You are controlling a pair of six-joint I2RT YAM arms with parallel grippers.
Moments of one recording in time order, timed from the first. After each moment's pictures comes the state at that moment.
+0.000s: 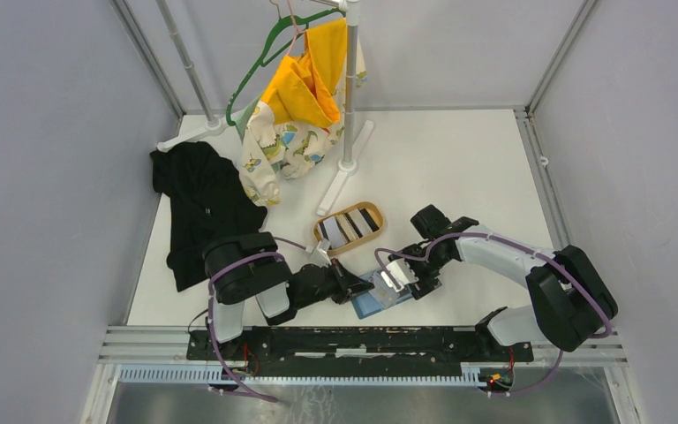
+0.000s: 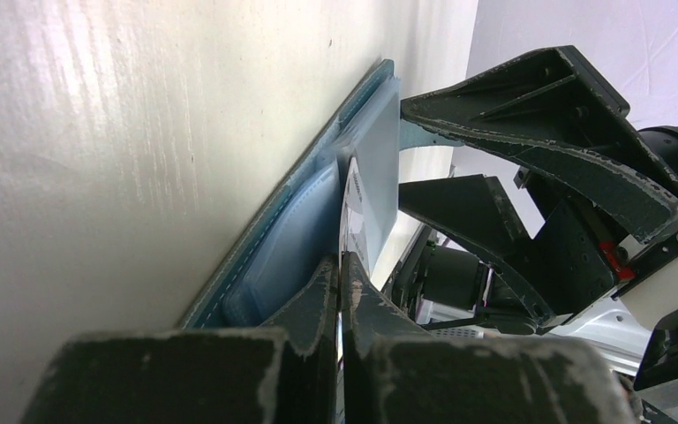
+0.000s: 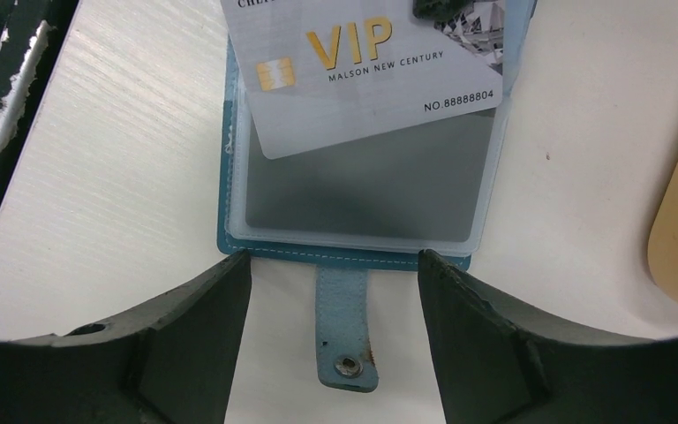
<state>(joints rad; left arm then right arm) -1.07 1.91 0.22 1.34 0.00 -1.43 0.57 1.39 0.68 -0.69 -0.55 -1.54</state>
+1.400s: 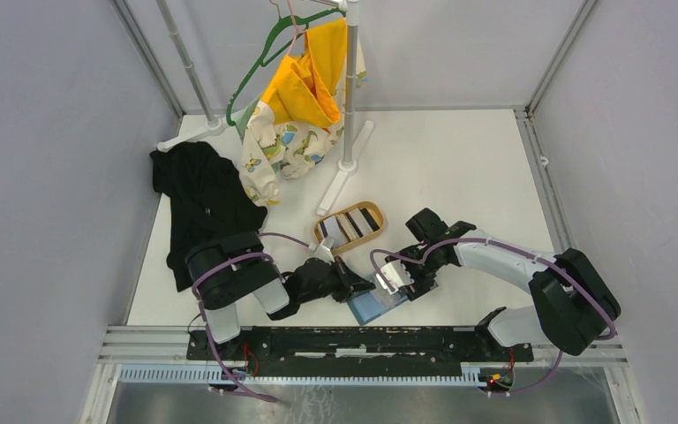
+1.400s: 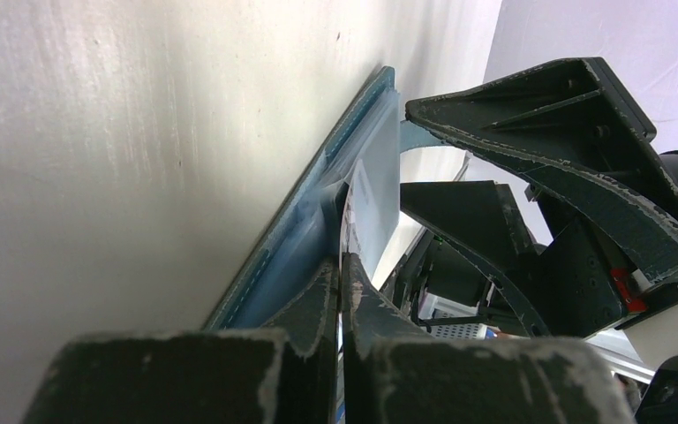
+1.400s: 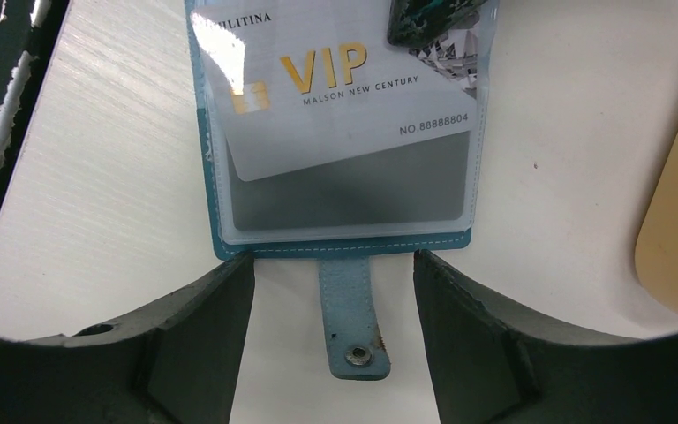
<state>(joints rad) -1.04 1.81 0.27 1.13 0.06 -1.43 0.63 1.37 0.66 -0.63 -0.50 -1.44</state>
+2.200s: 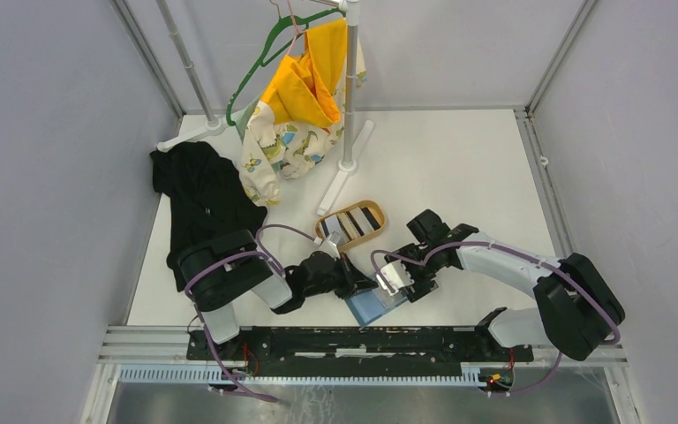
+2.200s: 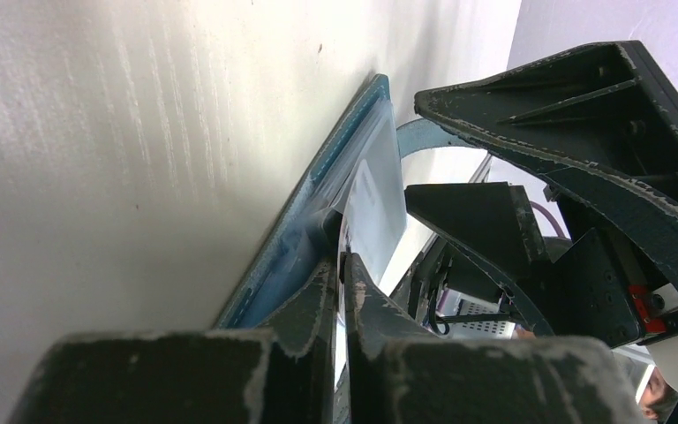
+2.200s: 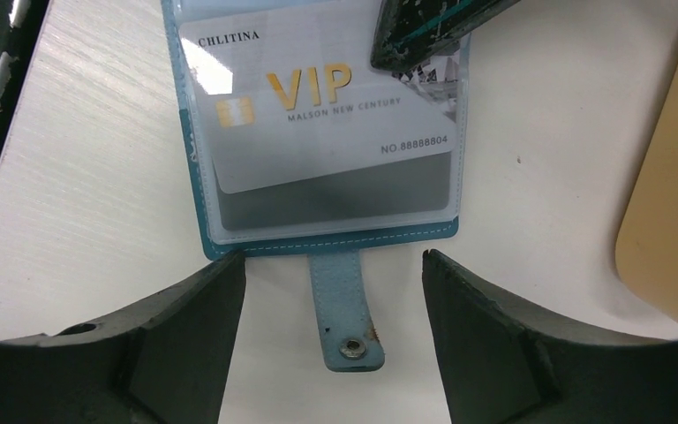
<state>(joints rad) -1.02 1.77 0.33 0.98 0.11 -1.34 0.64 1.35 0.65 -0.61 -0.49 -1.43</state>
